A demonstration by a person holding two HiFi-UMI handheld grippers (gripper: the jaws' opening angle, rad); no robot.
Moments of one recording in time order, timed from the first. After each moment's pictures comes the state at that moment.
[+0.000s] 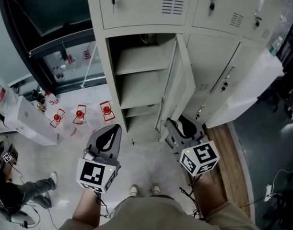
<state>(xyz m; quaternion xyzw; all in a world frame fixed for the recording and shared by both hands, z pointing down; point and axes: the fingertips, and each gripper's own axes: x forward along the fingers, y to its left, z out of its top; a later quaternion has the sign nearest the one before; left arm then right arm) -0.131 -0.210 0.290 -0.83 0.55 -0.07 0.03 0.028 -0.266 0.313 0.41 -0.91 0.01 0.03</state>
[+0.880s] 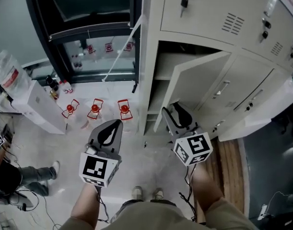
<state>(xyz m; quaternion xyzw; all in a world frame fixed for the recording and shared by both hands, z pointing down) -0.260 -0.238 0.305 -0.79 0.61 -0.08 0.04 -0.131 -0.332 0.309 0.35 -0.94 -0.03 0.00</state>
